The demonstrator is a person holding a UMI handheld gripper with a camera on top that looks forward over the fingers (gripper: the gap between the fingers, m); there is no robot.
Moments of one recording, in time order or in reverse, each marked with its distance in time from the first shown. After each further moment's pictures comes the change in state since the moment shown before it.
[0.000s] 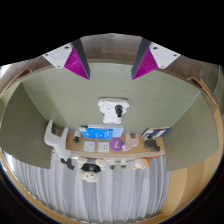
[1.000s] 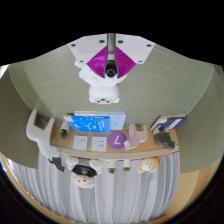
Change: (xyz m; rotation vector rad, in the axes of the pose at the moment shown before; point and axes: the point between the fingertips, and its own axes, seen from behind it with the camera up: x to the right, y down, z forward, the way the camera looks) arm -0.030 -0.085 0.200 0.061 0.049 0.027
